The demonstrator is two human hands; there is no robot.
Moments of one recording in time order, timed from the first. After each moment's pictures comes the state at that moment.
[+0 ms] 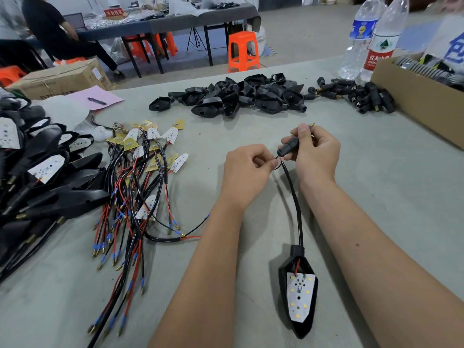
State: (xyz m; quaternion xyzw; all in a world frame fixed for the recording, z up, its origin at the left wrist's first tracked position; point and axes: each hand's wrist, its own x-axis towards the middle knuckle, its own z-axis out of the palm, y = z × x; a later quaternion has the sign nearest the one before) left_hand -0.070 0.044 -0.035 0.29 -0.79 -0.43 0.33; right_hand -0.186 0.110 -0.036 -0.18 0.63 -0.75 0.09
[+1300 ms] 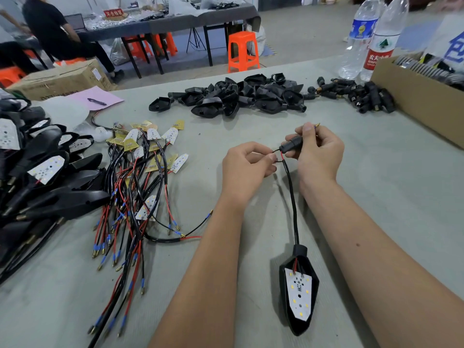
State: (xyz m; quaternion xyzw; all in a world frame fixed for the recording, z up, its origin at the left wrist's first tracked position) left_hand -0.072 0.046 -0.036 0.32 -0.67 -0.57 0.34; right_hand -0.189 0.108 -0.040 -0.16 0.60 -0.78 0.07
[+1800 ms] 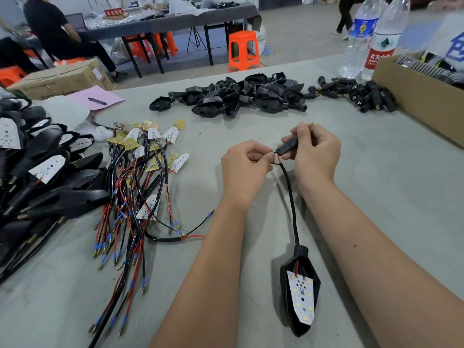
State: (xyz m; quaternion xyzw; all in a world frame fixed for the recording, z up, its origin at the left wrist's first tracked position) left_hand -0.073 0.049 -0.034 0.33 -0.70 -0.51 0.37; right_hand -0.185 0.108 -0.039 -0.19 0.63 -0.75 0.06
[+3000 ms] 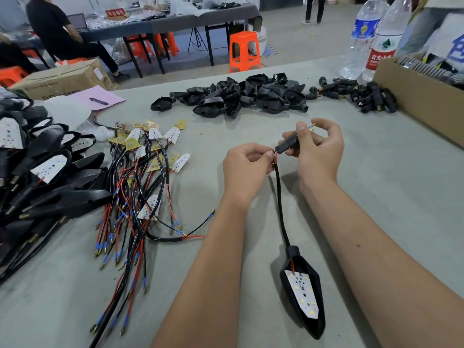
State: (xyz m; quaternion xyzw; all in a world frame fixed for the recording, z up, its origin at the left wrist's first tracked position) left_hand -0.073 0.050 -0.032 0.34 -0.66 -0.56 0.36; right_hand -0.181 0.108 -0.034 -0.17 0.55 -0.81 0.09
